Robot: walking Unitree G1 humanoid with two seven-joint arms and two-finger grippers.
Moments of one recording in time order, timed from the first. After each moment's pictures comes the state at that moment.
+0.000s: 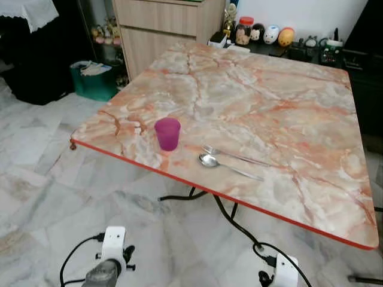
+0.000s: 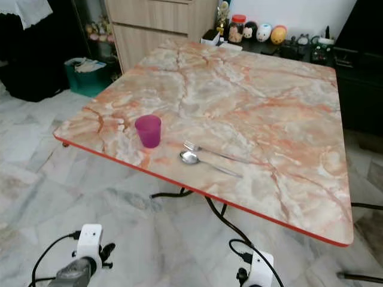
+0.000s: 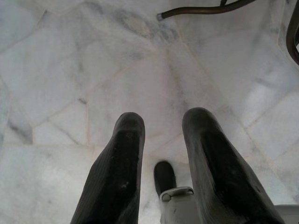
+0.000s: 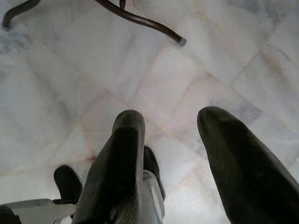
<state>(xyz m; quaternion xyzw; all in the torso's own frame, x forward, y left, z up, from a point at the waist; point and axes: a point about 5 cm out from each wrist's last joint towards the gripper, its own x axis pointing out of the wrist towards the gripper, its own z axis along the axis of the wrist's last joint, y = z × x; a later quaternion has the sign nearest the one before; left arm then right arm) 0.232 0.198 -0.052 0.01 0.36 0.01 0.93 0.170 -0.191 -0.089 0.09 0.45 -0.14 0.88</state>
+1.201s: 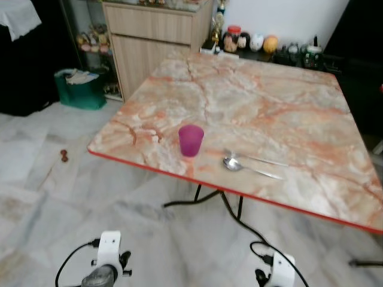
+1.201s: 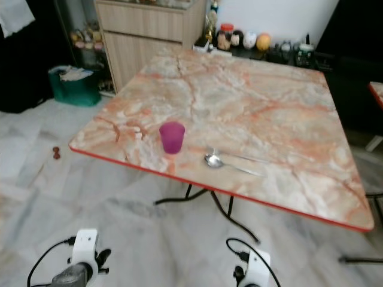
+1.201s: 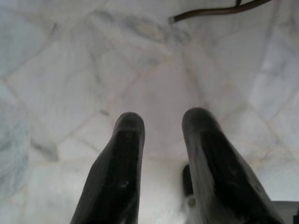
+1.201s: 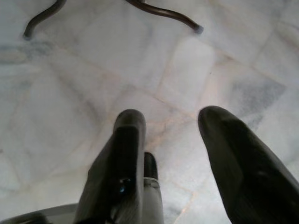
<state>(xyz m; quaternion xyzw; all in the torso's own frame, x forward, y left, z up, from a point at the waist) 0.229 0.189 -0.056 -0.01 0.37 0.01 0.93 0.168 -0.195 -0.089 0.08 0.44 -0.14 0.88</state>
